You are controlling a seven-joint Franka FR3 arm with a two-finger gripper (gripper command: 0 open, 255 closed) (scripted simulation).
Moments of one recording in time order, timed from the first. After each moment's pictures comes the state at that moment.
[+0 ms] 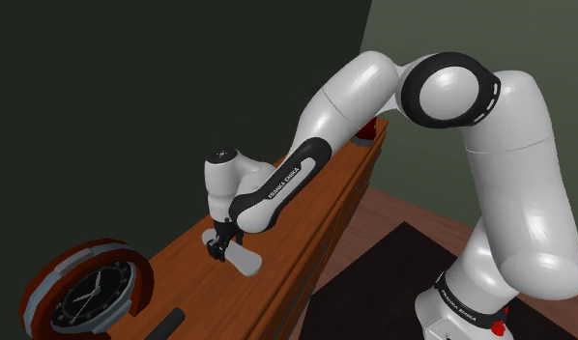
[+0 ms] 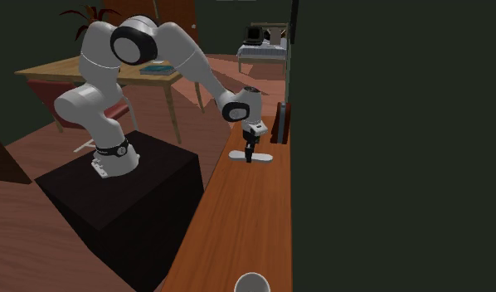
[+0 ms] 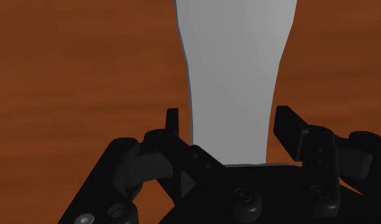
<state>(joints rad) 0.34 0.63 0.29 -1.94 -0.32 2.51 0.51</state>
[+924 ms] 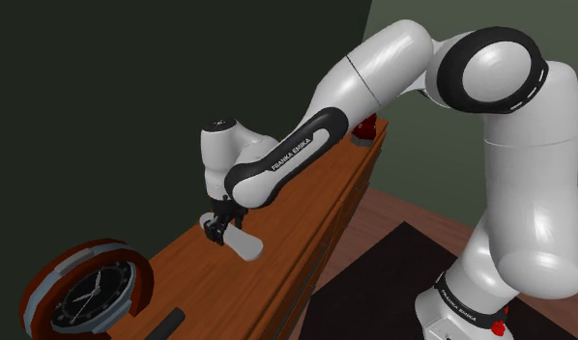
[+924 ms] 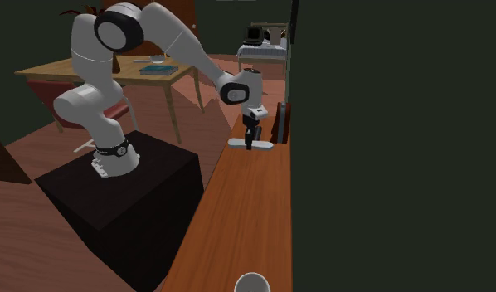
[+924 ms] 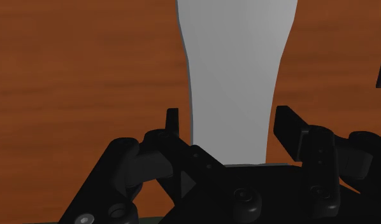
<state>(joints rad) 0.30 0.48 0.35 -1.96 -0.25 2.38 0.47</state>
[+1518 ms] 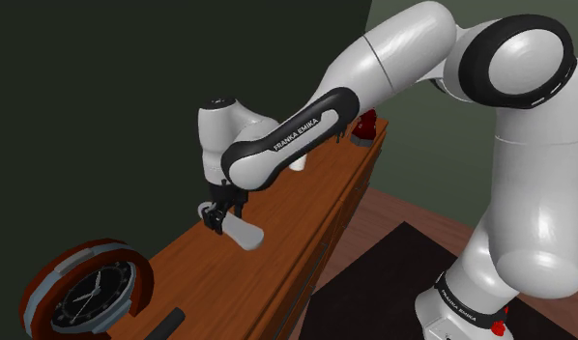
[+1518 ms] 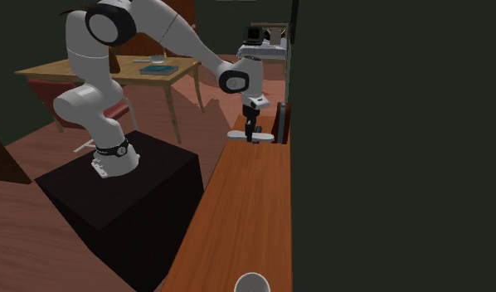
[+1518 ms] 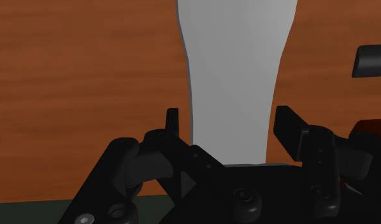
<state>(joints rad) 0.29 0.40 0.37 -1.94 -0.21 2.29 0.44</state>
